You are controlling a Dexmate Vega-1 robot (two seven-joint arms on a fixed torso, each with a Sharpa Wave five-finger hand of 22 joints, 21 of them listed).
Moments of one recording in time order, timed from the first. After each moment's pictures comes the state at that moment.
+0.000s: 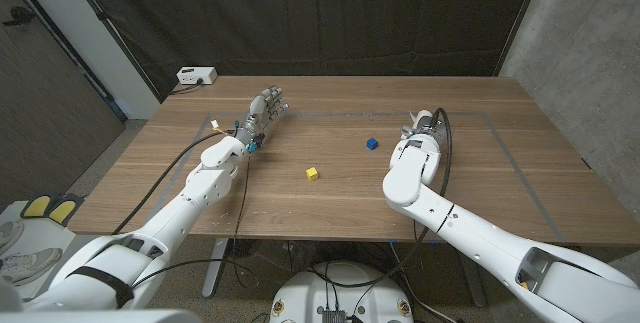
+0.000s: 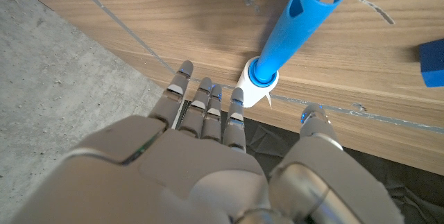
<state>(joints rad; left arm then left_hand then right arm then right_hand) 0.69 0.41 0.36 -1.06 -0.61 -0.29 -0.25 0.07 0.09 0.64 0.13 0.19 -0.04 0.03 0.19 0.17 -0.06 0.01 0.20 0.18 -0.07 0.02 0.18 0.17 0.02 0.03 0.35 0.18 -0.71 -0.42 -0.89 -1.75 -1.49 -1.39 0.73 0.31 -0.01 0.34 -0.14 0.20 0.36 0.01 0.23 0.19 0.30 0.04 0.23 0.21 0.29 -0.02 0.24 0.21 0.39 0.14 0.22 0.18</state>
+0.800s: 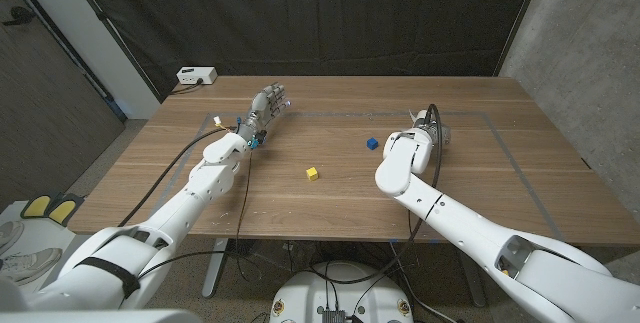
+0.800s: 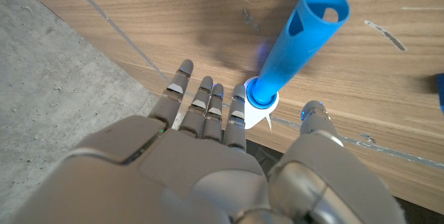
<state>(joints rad) 0.65 0.39 0.37 -1.01 -0.61 -0.30 -0.27 0.07 0.09 0.64 0.13 0.19 -0.04 0.03 0.19 0.17 -0.06 0.01 0.20 0.18 -0.07 0.02 0.18 0.17 0.03 0.04 0.35 0.18 -0.67 -0.32 -0.83 -1.59 -1.66 -1.30 0.94 0.36 -0.01 0.33 -0.15 0.23 0.40 0.00 0.23 0.19 0.30 0.03 0.22 0.21 0.29 -0.03 0.25 0.21 0.40 0.14 0.22 0.18</state>
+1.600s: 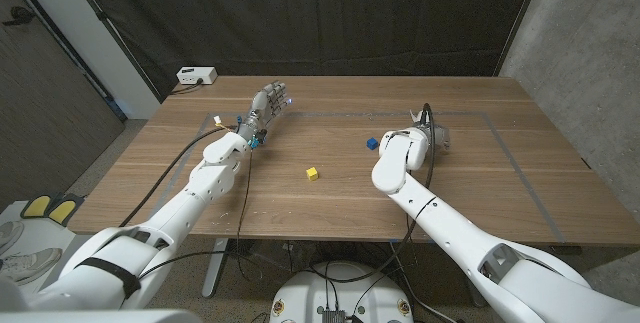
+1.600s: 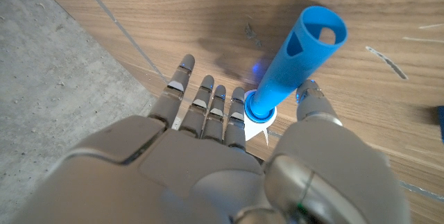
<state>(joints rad) 0.66 0.39 0.37 -1.02 -0.62 -0.32 -0.29 0.07 0.09 0.64 0.13 0.19 -0.03 0.03 0.19 0.17 -0.06 0.01 0.20 0.18 -0.06 0.03 0.18 0.17 0.03 0.04 0.35 0.19 -0.74 -0.20 -0.68 -1.51 -1.86 -1.14 0.98 0.65 -0.01 0.38 -0.19 0.28 0.39 -0.05 0.22 0.19 0.32 -0.02 0.21 0.21 0.33 -0.04 0.25 0.20 0.45 0.11 0.23 0.18</state>
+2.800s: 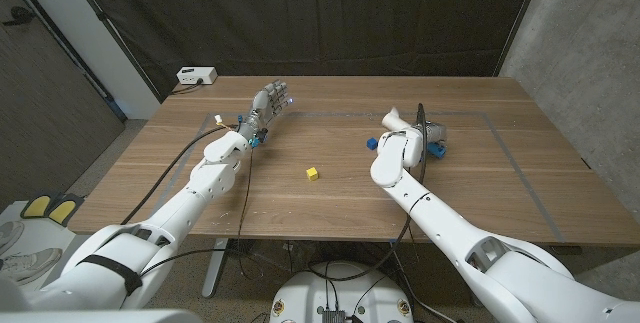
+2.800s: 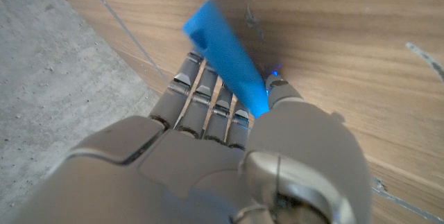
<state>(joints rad) 0.64 0.38 0.37 -1.01 -0.62 -0.32 -0.30 0.07 0.09 0.64 0.13 0.19 -0.02 0.03 0.19 0.17 -0.06 0.01 0.20 0.18 -0.06 0.03 0.18 0.17 0.04 0.04 0.34 0.19 -0.70 -0.15 -0.64 -1.37 -1.73 -1.08 0.81 1.06 0.14 0.27 -0.15 0.25 0.65 -0.05 0.24 0.21 0.74 -0.06 0.46 0.35 0.79 -0.06 0.67 0.56 0.73 -0.02 0.44 0.29</state>
